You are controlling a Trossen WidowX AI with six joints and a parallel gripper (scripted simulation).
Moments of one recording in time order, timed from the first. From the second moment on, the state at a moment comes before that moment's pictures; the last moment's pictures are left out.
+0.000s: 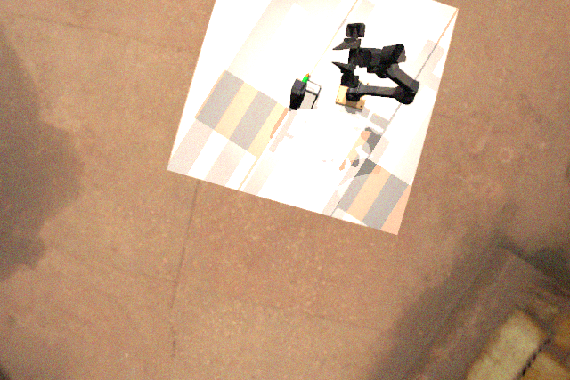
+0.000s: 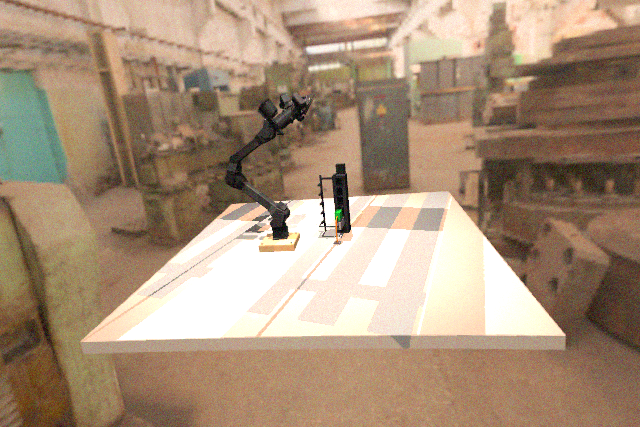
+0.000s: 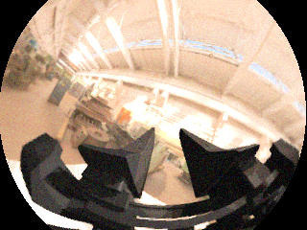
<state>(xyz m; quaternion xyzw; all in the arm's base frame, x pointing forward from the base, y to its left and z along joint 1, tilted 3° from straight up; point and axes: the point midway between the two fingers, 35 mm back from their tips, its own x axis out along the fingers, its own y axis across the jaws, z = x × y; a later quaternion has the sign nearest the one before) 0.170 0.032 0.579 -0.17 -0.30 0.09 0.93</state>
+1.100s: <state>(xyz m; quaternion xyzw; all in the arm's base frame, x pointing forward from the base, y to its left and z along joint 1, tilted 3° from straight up) 0.260 -0.066 0.144 0.59 0.42 -0.51 0.46</state>
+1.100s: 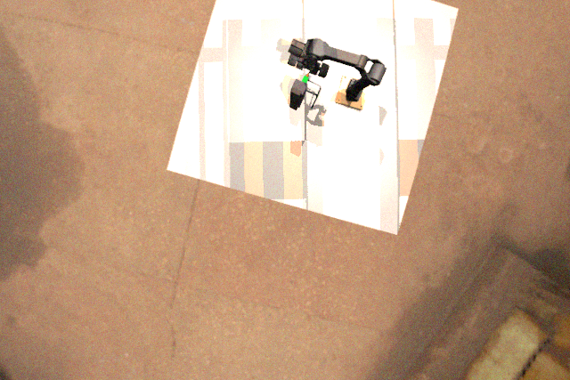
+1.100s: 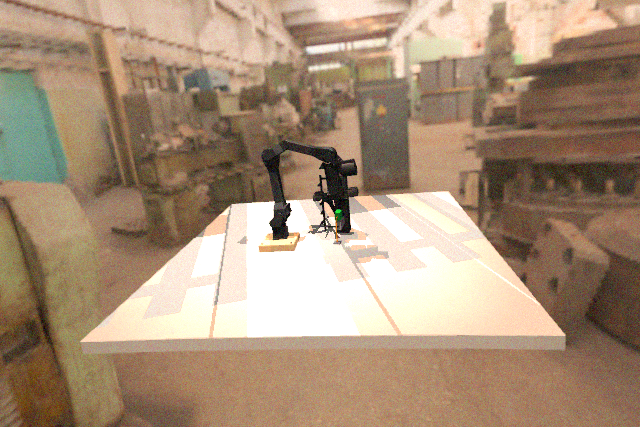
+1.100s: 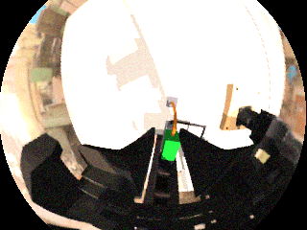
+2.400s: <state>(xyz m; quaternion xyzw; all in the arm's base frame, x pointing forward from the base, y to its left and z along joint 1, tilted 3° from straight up) 0.260 -0.029 0.136 0.59 0.42 -0.55 0.41</state>
